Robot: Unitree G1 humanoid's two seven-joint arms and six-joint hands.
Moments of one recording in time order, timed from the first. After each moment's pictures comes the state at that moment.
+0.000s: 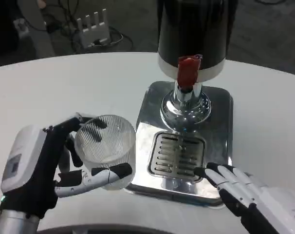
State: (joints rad) left arm -0.09 0.33 0.11 -0.08 0.48 -0.38 0.13; right arm 0.49 -0.29 -0.01 -0.96 -0.71 -0.08 0.39
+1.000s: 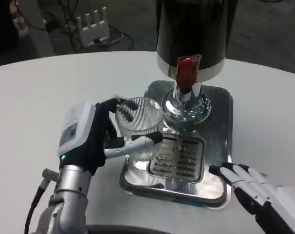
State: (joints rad) left arm -0.58 0.27 -0.11 0.56 0.56 -0.34 0.36; right arm 0.52 -0.30 -0.07 -0.97 -0.68 -0.06 0.39
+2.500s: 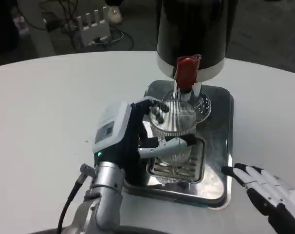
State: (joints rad) left arm -0.66 0.16 -0.22 0.64 0.60 -0.26 0.41; right arm 0.56 -0.29 -0.13 -0.96 -0.63 -0.07 0.38
